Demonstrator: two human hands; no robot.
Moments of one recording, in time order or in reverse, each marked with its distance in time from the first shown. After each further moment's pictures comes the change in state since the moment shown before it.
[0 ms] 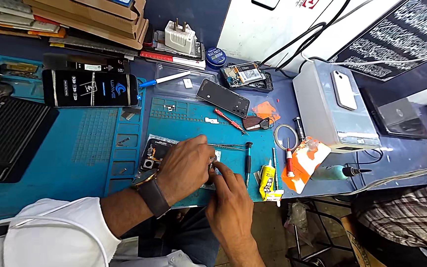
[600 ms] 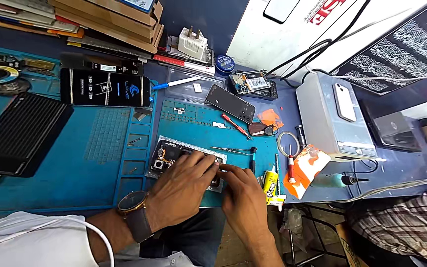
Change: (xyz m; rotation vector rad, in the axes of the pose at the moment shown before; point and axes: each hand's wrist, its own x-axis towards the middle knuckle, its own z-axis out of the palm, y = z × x) left_hand -0.046 -0.019 0.020 0.179 0.070 0.274; right_hand 0.024 0.014 -0.020 0.048 -0.098 -0.060
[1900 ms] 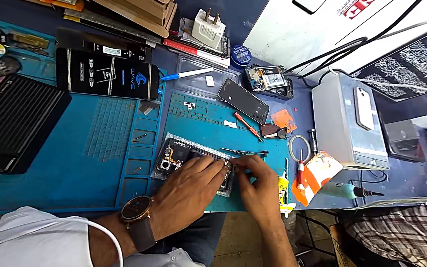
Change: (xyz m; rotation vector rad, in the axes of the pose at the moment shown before) left_hand -0.004 -0.005 0.006 -0.084 0.090 0.023; right_hand 0.033 0.027 0.004 0.258 -0.056 0.103
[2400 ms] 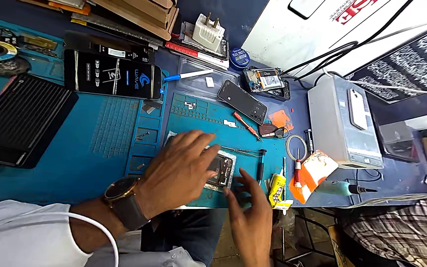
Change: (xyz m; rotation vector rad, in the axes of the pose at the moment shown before) left_hand 0.008 -0.023 -0.033 -0.005 0.052 -0.100; right_hand -0.064 -0.034 0.015 -0.010 0.145 0.256
